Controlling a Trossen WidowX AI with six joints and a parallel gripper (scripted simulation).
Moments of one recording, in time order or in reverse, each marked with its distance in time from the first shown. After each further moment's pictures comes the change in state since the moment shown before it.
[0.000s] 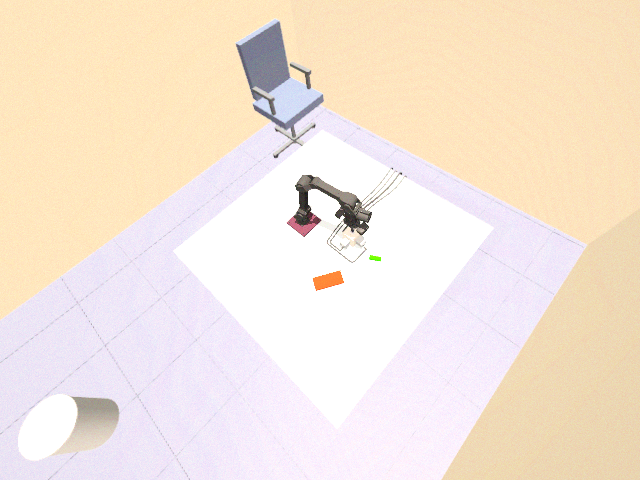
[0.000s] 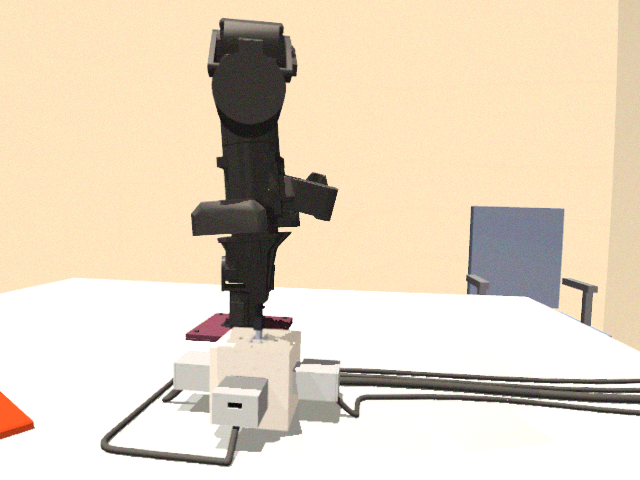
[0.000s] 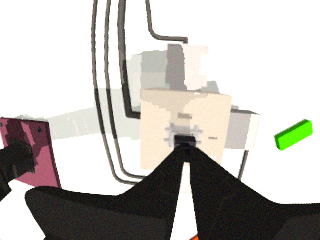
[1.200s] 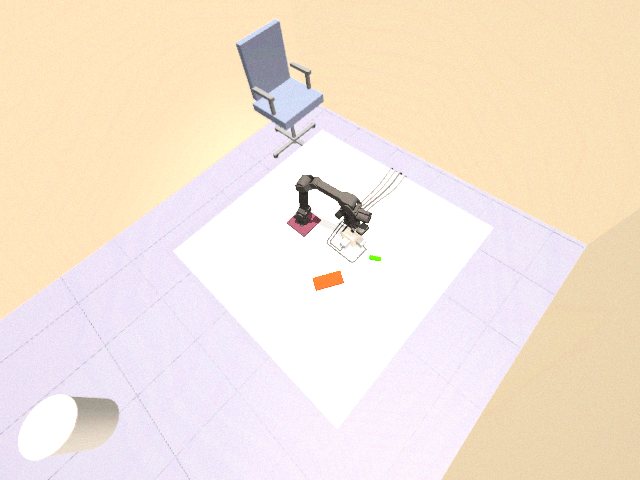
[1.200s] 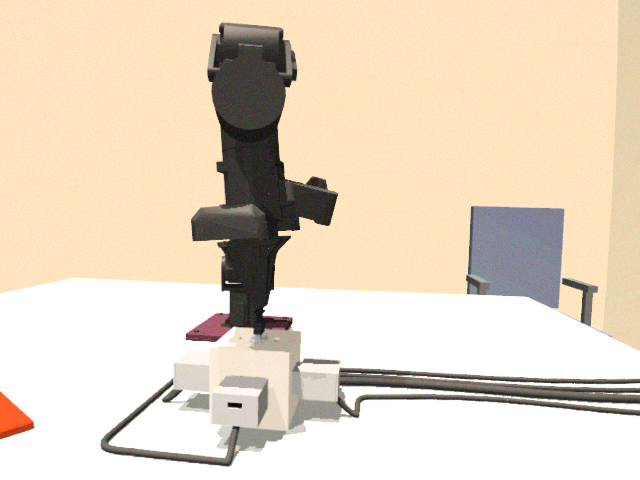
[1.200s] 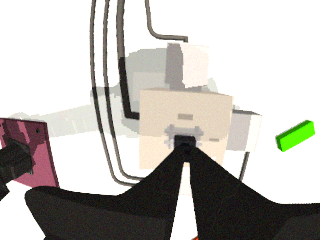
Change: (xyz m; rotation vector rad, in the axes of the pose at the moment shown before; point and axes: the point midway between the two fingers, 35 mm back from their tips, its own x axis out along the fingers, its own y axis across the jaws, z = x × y) arm 0.004 0.000 0.000 0.000 0.000 0.000
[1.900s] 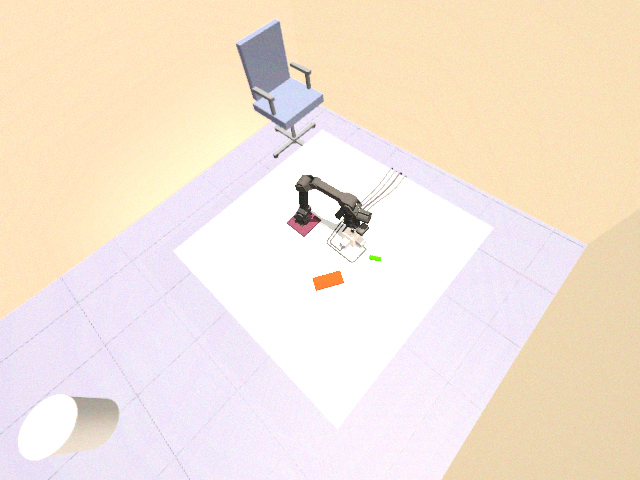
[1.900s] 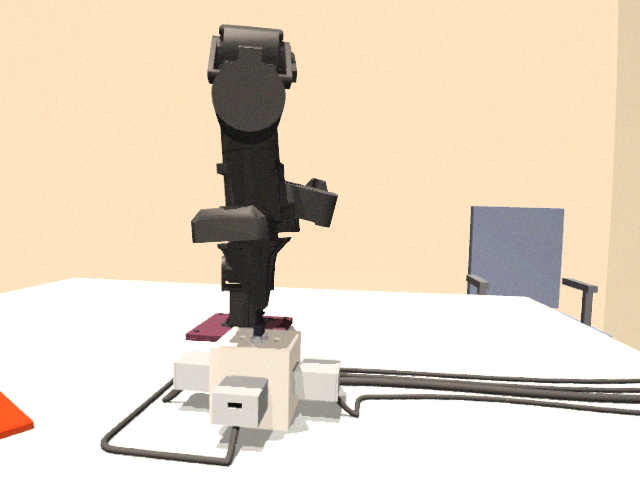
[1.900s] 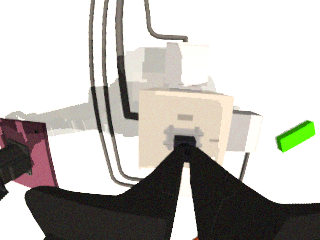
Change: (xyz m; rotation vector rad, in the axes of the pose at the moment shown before) arm 0.002 0.000 0.000 0.000 -0.001 -0.001
